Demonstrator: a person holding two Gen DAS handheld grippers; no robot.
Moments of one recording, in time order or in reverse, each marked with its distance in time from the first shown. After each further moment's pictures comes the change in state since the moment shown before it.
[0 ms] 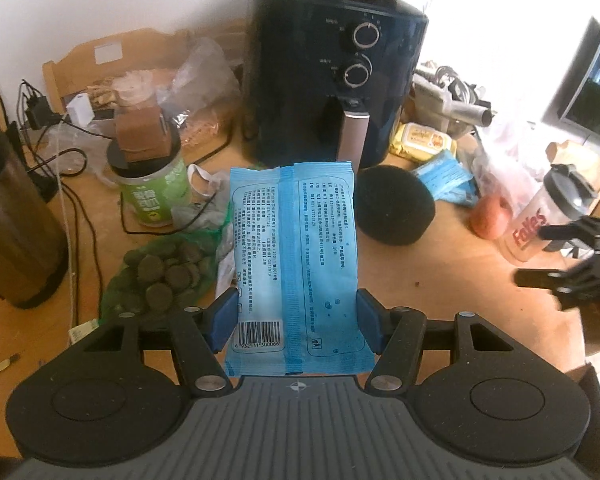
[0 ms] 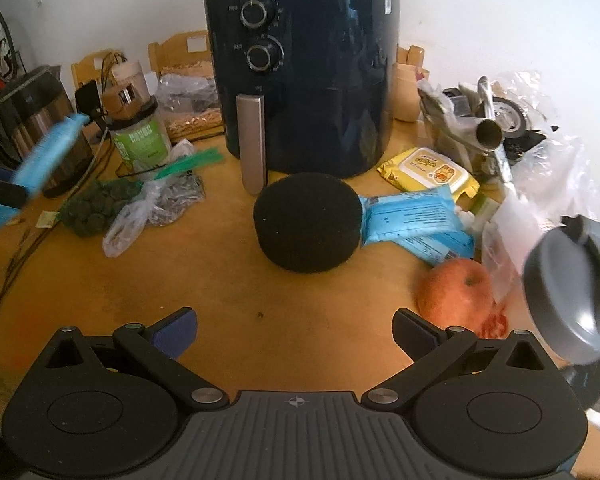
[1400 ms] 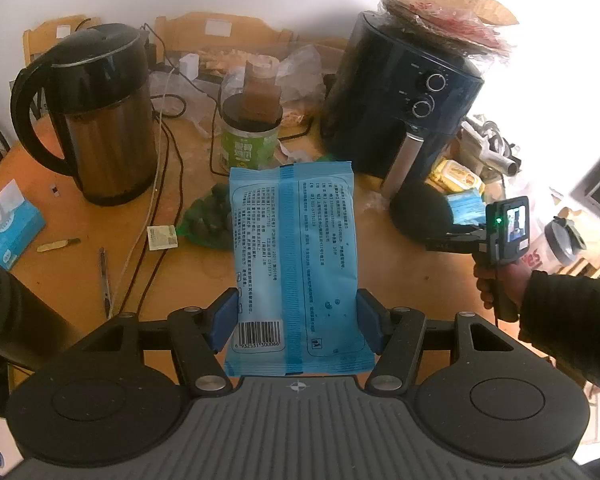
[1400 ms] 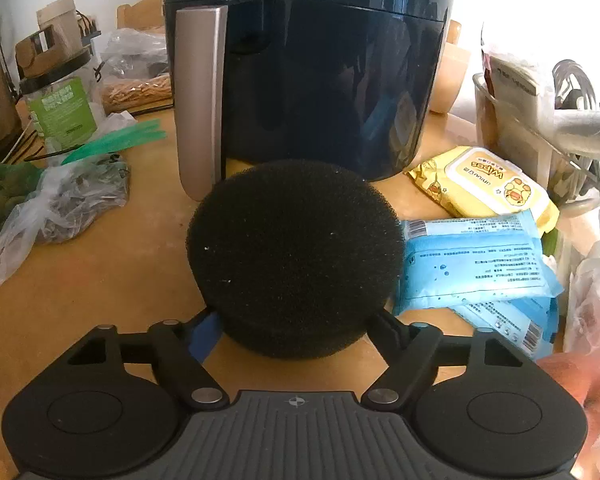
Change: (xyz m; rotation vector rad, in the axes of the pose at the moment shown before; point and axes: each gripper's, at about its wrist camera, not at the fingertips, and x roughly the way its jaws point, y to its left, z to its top) left arm -0.094 0.034 -0.062 -0.280 -0.038 0.069; right arm 0.175 0.004 0.032 -0.066 -0.003 -0.078
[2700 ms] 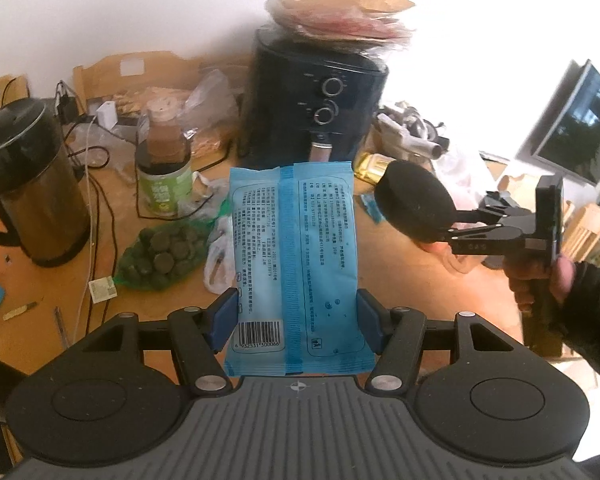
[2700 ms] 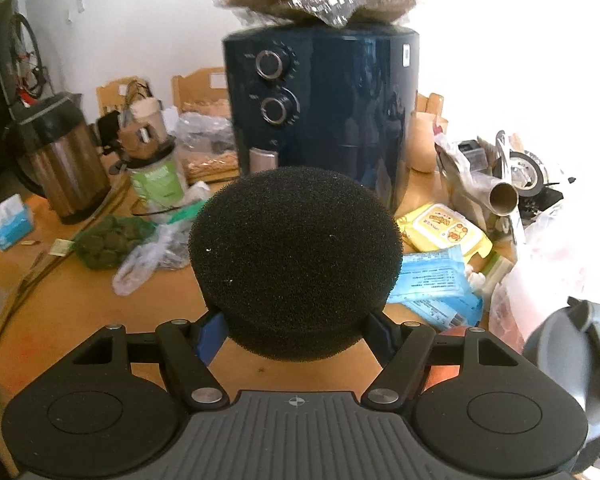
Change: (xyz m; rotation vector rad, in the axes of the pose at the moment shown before) left arm -0.020 -0.067 0.014 0.204 -0.019 -0.116; right arm -0.186 -0.027 -0.011 0.018 -0.120 0.150
